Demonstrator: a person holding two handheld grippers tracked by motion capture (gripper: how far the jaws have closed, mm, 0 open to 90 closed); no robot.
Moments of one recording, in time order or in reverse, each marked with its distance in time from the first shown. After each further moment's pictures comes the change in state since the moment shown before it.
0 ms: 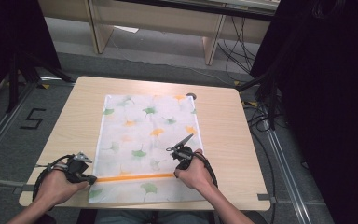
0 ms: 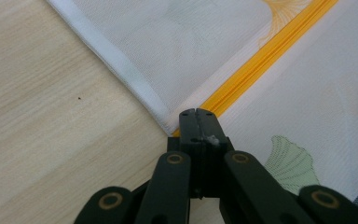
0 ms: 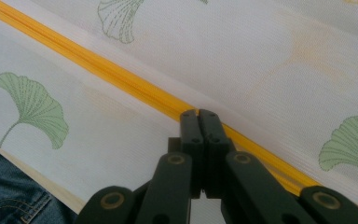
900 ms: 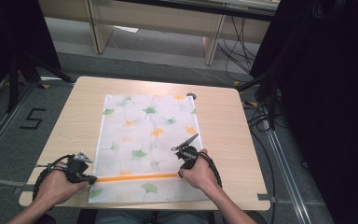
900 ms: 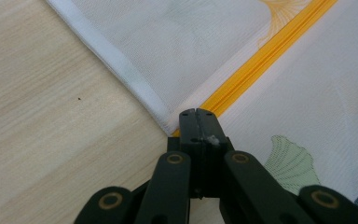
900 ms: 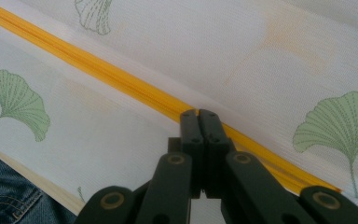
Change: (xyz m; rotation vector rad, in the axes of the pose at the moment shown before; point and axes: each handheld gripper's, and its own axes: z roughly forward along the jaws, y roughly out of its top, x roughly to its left) left arm 0.000 0.000 0.000 0.003 -0.004 0.001; right arm -0.015 -0.004 -0.003 0.011 -0.006 -0.020
